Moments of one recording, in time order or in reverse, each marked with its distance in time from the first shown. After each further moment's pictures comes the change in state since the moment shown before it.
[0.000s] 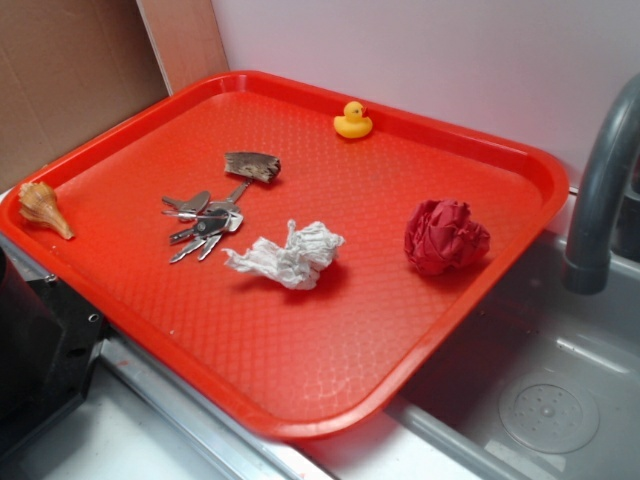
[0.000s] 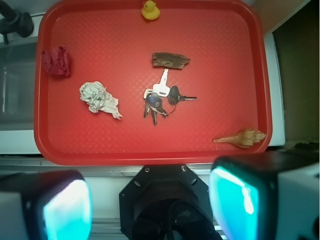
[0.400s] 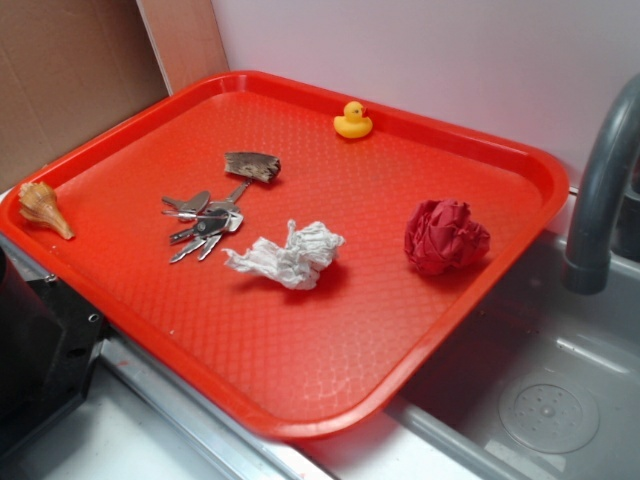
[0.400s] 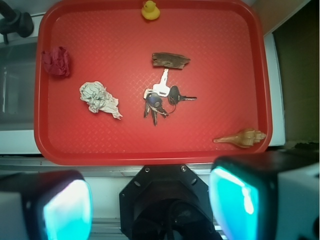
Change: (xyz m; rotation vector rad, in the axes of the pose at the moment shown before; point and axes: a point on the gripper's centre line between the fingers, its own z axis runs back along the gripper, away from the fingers) arm -0.002 -0.001 -0.005 -0.007 0.012 -0.004
